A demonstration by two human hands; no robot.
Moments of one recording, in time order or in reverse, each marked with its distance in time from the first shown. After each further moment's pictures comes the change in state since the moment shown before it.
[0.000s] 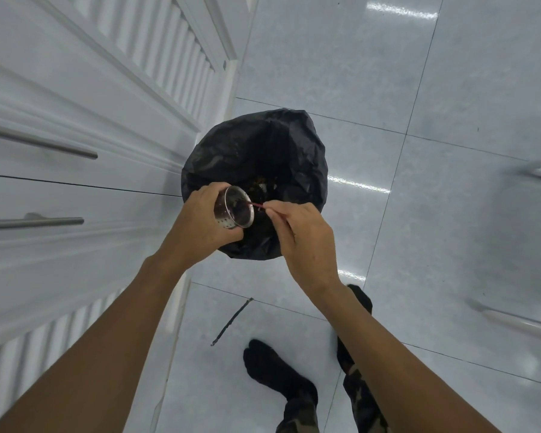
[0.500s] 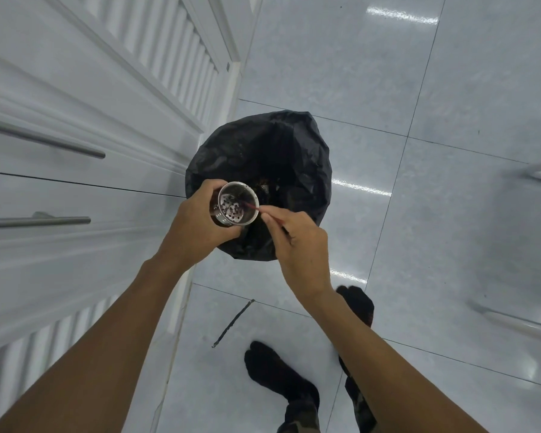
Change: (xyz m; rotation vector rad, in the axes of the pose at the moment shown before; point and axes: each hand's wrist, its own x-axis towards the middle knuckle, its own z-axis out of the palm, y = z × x) left_hand -0.004 -0.016 -0.004 -0.115 0.065 0.076; right_hand -0.006 -0.012 0.012 0.157 0.045 0.096
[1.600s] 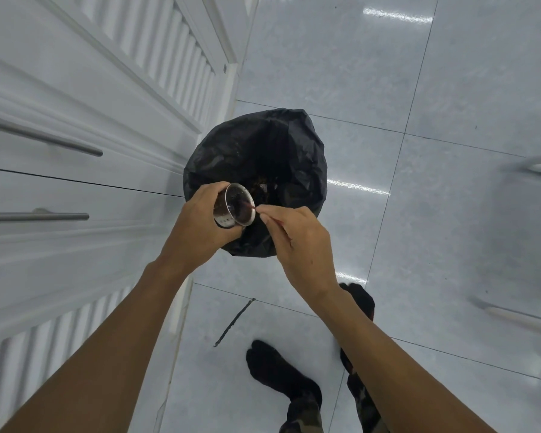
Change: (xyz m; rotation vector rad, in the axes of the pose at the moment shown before) left_hand -0.010 0.022 0.004 0.097 0.030 0.014; right_hand -0.006 0.007 -0.010 -0.121 -0.020 -0.132
